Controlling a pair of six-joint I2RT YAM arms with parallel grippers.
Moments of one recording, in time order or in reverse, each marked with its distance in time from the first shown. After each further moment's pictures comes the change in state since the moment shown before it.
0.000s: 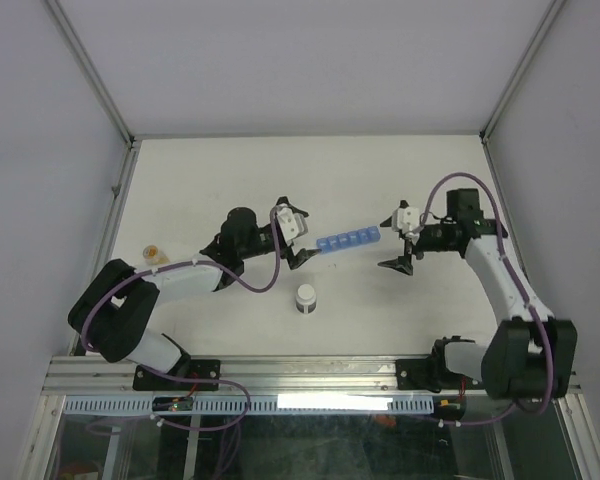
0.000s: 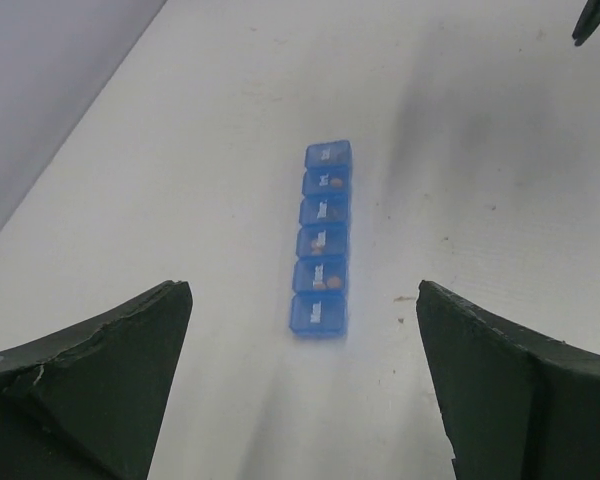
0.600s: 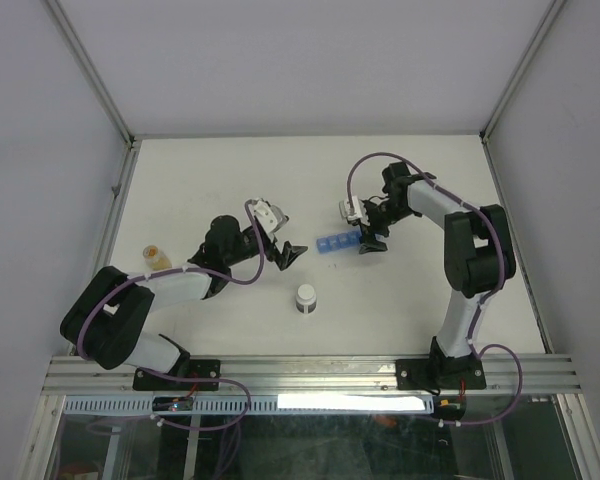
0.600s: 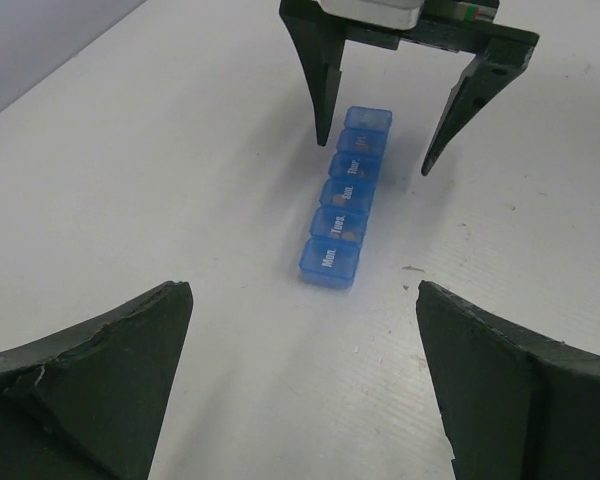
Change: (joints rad) left arm 0.097 -0.047 -0.167 0.137 -0.077 -0.262; right arm 0.260 0.780 0.485 -0.132 0.379 -0.277
